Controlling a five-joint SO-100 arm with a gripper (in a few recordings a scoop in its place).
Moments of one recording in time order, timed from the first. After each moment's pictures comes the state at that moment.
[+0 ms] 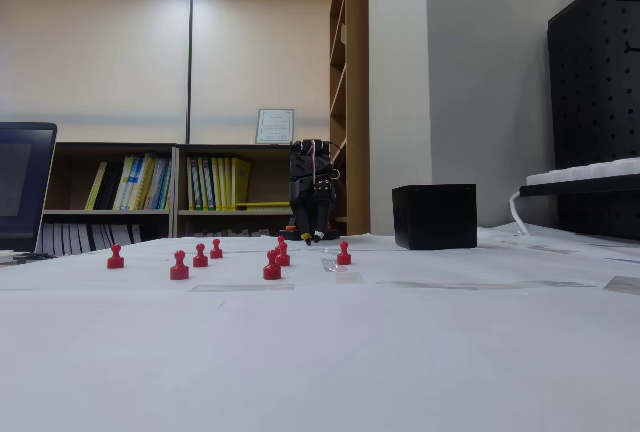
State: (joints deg) arm -1.7 -10.0 1.9 74.8 -106.2
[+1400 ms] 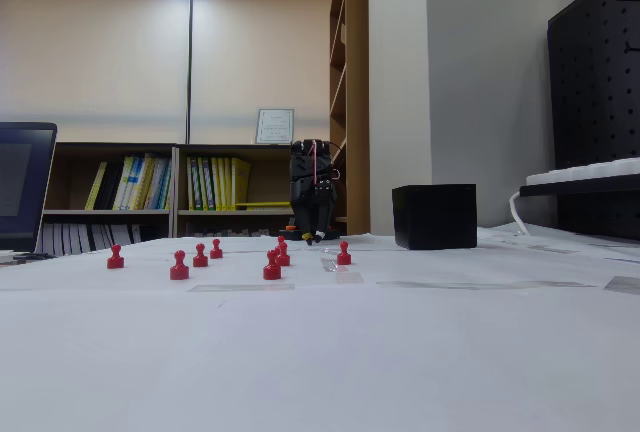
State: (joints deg) arm -1.2 -5.3 1.9 70.6 -97.8
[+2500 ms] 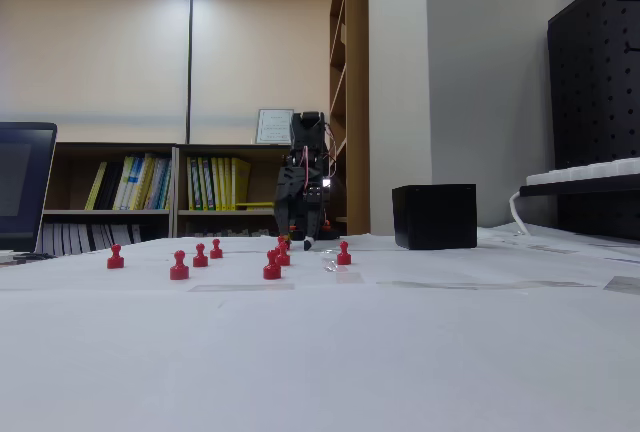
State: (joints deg) arm 8.5 53.5 2.0 -8.3 -85.7
